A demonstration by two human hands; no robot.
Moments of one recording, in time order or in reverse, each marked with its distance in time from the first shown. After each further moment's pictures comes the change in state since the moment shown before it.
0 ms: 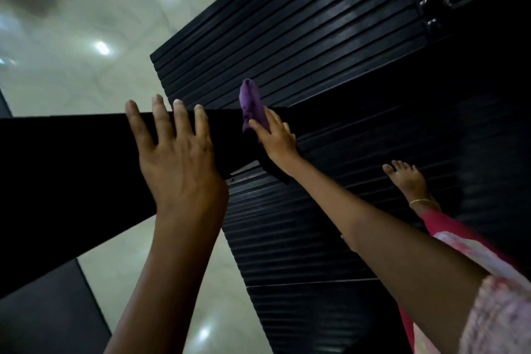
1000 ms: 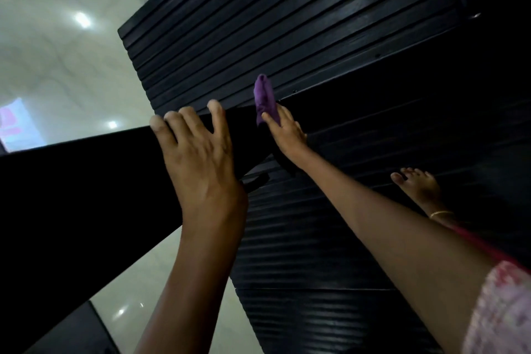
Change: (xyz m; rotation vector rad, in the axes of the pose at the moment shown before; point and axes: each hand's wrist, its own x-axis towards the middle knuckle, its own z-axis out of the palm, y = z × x) left_hand 0.082 0.098 0.043 0.010 -0.035 0.050; right_hand 0.102 0.122 0.004 -0.020 -0.015 0.172
